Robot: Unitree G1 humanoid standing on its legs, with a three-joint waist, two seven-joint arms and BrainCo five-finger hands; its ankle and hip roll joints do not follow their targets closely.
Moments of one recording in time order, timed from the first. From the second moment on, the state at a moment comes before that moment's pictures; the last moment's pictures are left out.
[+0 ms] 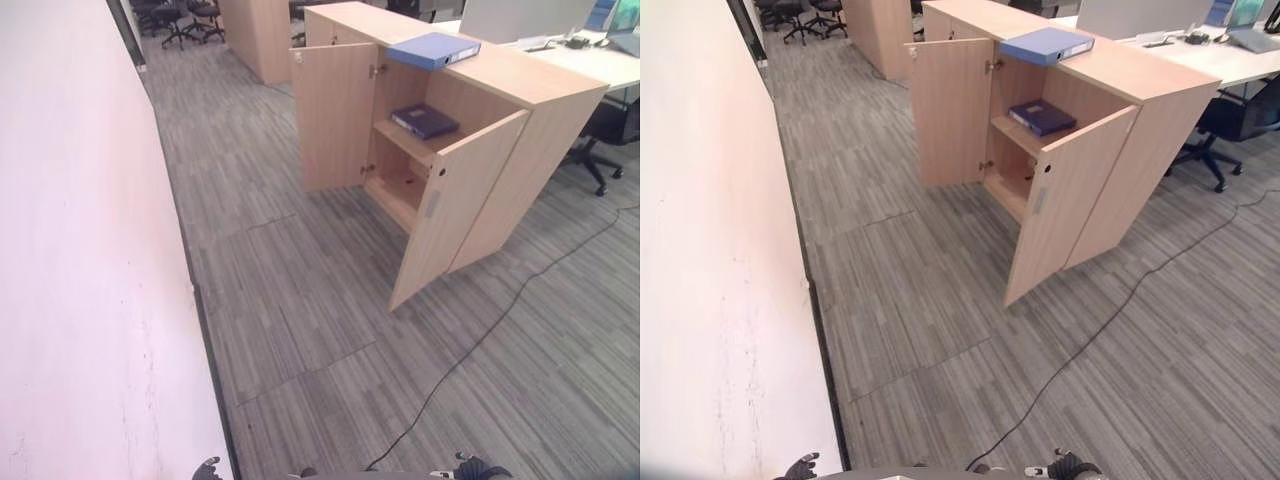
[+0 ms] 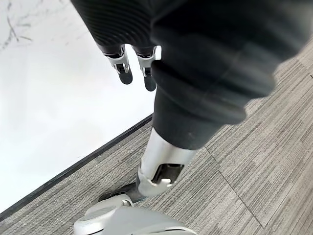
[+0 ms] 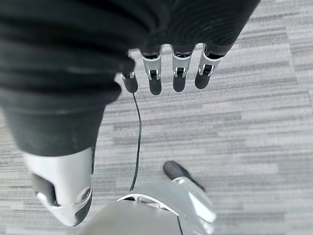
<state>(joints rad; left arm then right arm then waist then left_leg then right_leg) 0.07 0.25 -0.16 1.22 0.01 -0.04 0.11 -0.01 -0.31 0.26 1.27 -0.03 0.00 0.01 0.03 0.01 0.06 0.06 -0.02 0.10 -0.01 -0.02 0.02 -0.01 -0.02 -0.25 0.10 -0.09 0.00</state>
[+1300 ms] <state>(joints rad) 0.09 0.23 -0.12 1.26 -0.07 -0.03 0.10 0.01 -0.26 0.16 1.30 0.16 0.01 -0.04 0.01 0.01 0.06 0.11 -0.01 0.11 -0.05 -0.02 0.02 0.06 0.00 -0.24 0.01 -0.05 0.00</state>
